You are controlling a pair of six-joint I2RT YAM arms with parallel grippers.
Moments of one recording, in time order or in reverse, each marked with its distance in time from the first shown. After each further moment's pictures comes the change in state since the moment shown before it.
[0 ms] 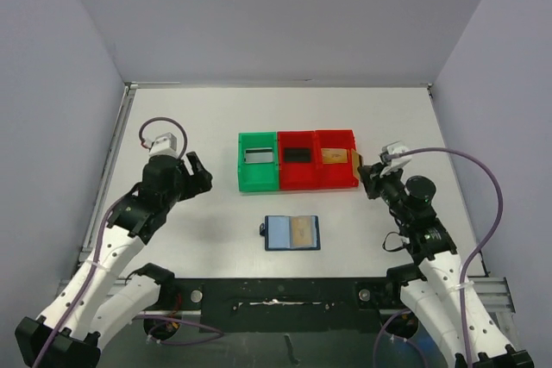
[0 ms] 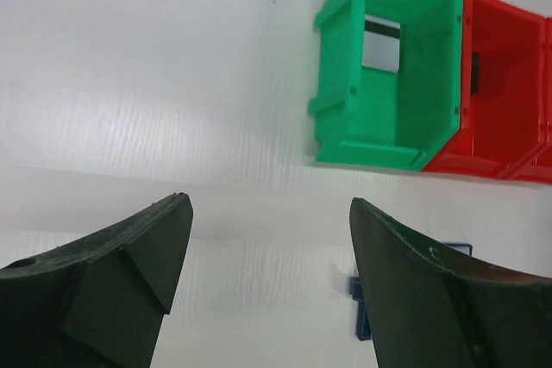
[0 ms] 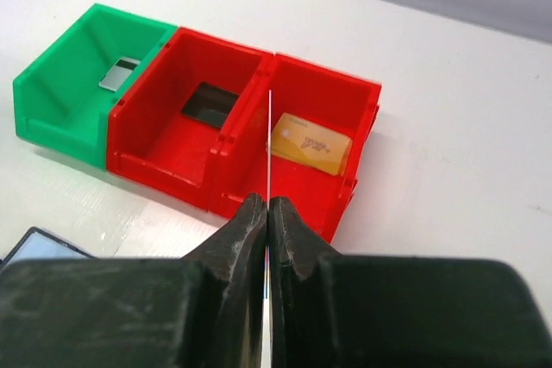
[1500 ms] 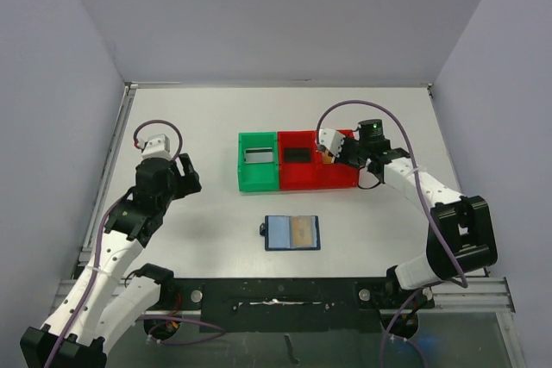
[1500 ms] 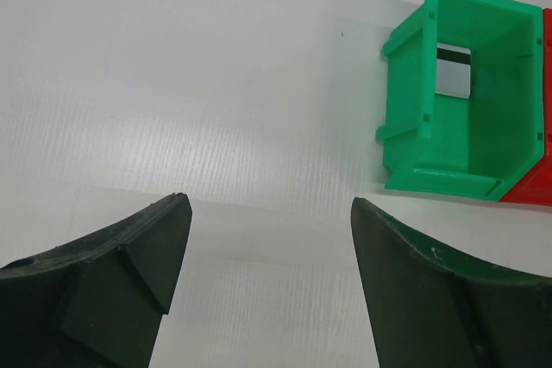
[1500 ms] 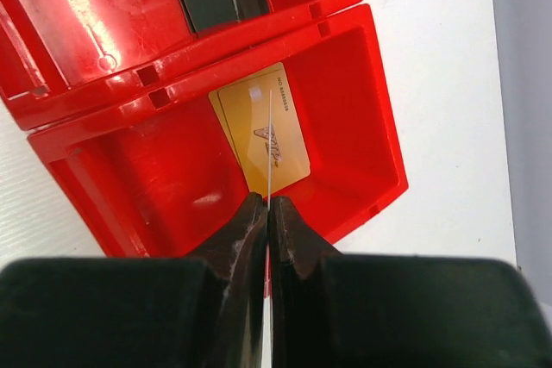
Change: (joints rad) left arm 0.114 -0.072 -0.041 0.039 -0.071 0.193; right arm 0.032 0.894 0.511 -0.189 -0.126 -0.998
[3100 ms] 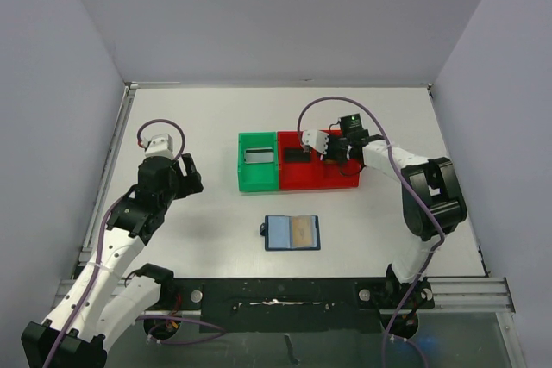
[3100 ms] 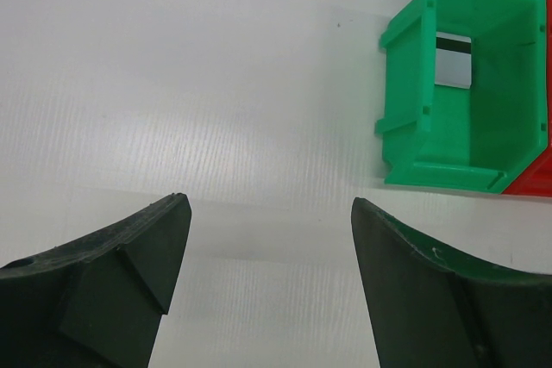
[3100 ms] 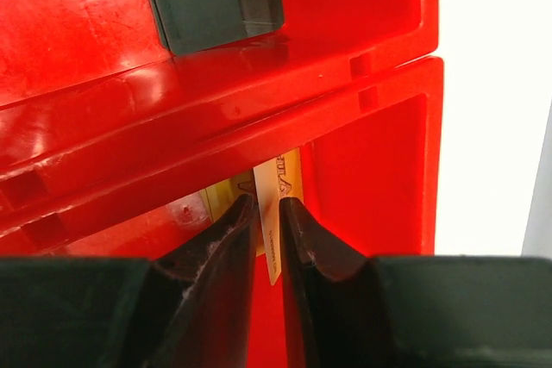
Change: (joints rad) left arm 0.000 0.025 0.000 0.008 0.021 0.013; right arm 0.046 0.331 0.190 0.003 0.082 -0.137
